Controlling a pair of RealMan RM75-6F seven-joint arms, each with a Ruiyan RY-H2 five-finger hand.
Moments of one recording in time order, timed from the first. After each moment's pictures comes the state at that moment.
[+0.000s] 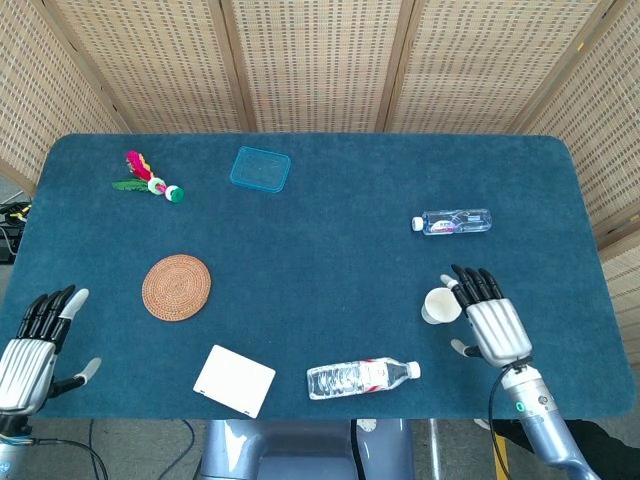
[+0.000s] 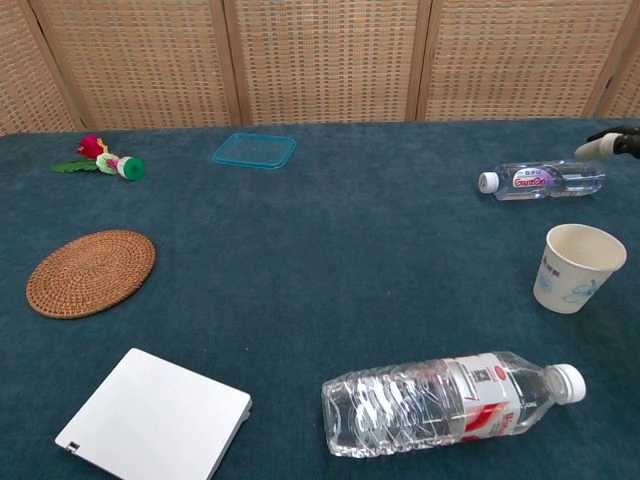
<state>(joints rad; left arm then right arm) -0.05 -1.19 0.02 -1.62 1.66 1.59 0.00 0.32 -1.27 0.12 -1.71 -1.44 1.20 -0.32</state>
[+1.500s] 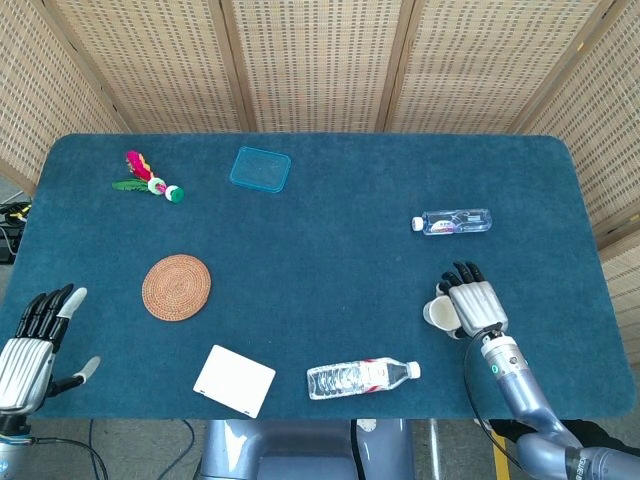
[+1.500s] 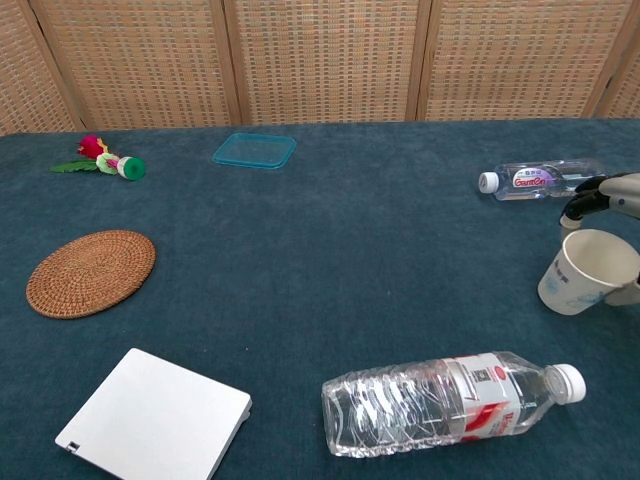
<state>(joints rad) -0.05 -1.19 0.02 -1.62 1.66 1.59 -0.02 0.50 -1.35 0.12 -1.57 -1.12 1.01 -0.47</state>
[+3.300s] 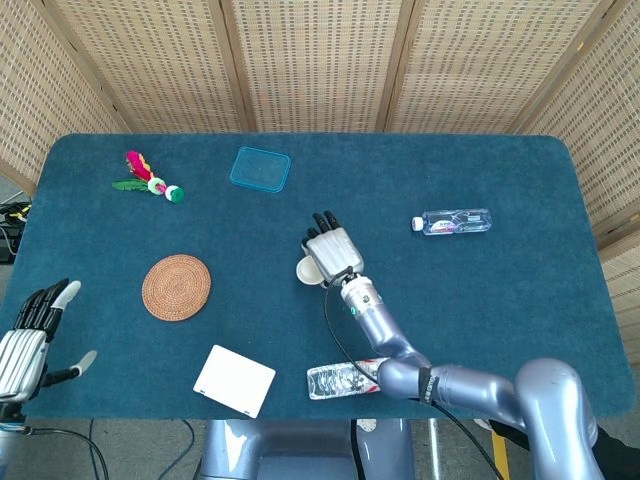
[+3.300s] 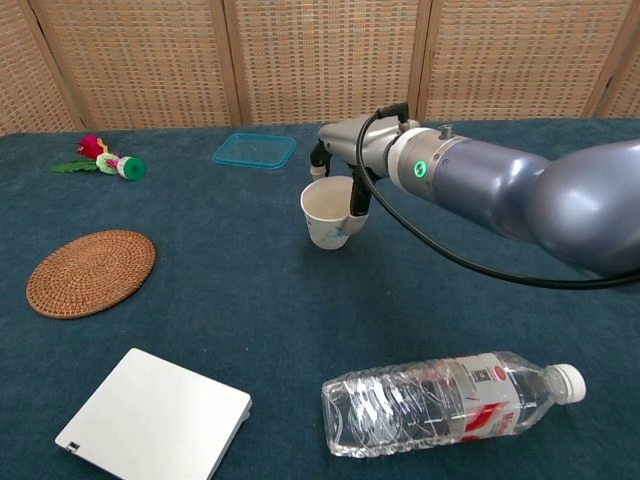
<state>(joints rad) -0.08 -1.17 0.01 -1.58 1.59 1.51 -0.17 1.06 -1.82 0.35 -1.19 -0.82 0.84 -0.72</state>
